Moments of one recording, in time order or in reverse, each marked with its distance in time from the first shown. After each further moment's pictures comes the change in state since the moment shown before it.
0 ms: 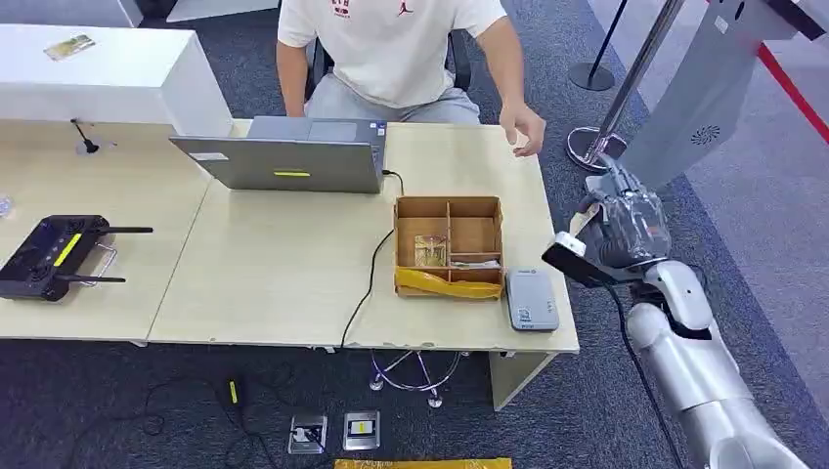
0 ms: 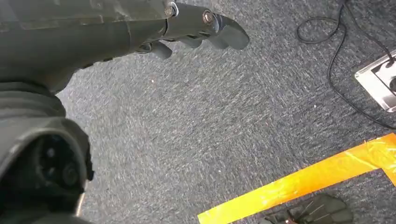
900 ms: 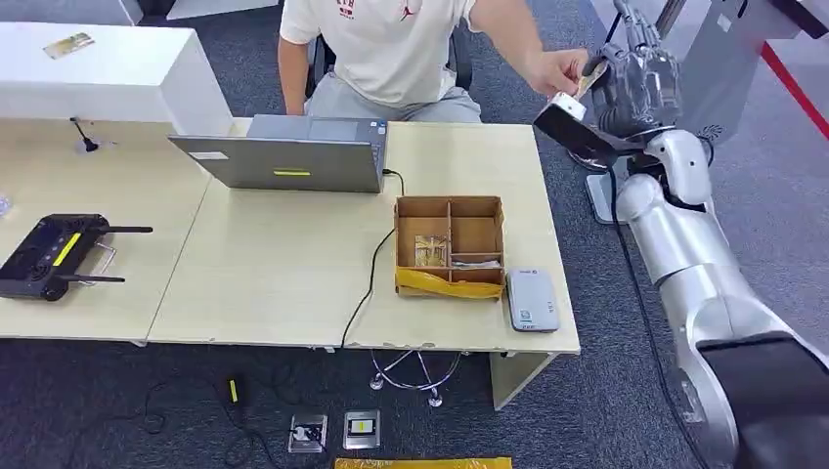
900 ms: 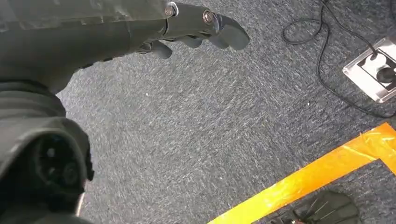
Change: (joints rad) left arm -0.002 0.000 -0.041 0.000 -0.060 -0.008 -0.021; right arm -0.503 0.155 0.040 0.428 0.040 -0.088 -0.065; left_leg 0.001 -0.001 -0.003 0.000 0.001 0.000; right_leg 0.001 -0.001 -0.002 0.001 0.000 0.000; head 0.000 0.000
